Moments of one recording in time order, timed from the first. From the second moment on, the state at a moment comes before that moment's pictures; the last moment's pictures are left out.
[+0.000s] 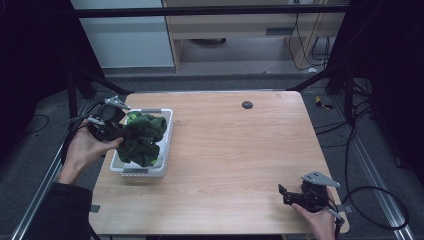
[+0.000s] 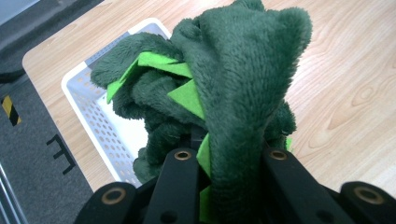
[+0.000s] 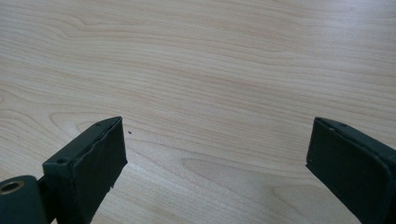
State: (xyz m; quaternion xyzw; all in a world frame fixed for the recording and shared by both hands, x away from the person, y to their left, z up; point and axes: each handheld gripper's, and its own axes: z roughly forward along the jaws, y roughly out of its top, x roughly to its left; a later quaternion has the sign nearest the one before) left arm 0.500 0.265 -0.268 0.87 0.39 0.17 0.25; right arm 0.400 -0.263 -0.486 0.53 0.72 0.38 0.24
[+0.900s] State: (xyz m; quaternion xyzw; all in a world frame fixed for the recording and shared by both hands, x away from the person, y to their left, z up) left arm 0.482 0.197 -0.263 0.91 0.29 0.14 0.25; right arm 0.399 -0.265 -0.485 0.53 0.71 0.38 0.24
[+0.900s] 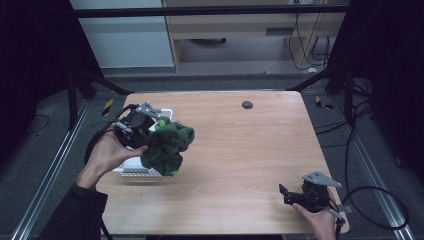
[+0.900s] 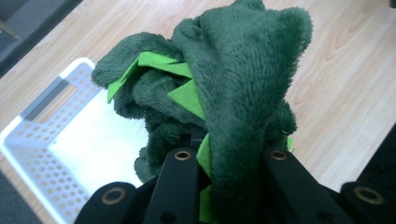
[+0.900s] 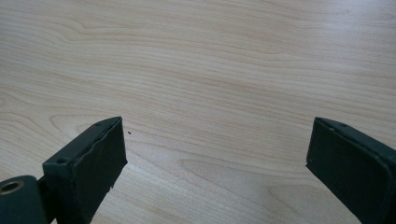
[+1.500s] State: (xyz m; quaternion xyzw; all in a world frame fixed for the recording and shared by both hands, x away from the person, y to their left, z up) left arm 0.487 0.148 -0.280 0.93 0.25 0.13 0.23; right arm 0.399 -0.264 -0.484 0.53 0.71 0.38 0.24
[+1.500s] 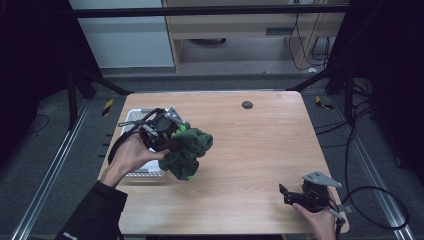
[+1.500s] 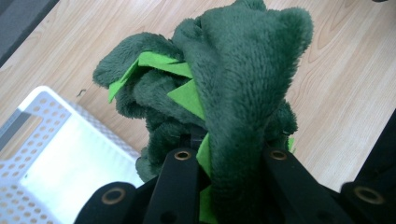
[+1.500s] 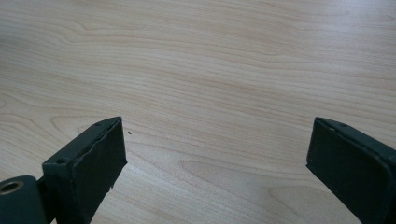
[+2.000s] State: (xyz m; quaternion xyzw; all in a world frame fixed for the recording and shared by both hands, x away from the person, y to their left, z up) left arm 0.493 0.113 -0.290 0.94 0.23 0.12 0.24; right arm 0.400 -0.265 -0.484 0.53 0.71 0.38 0.25
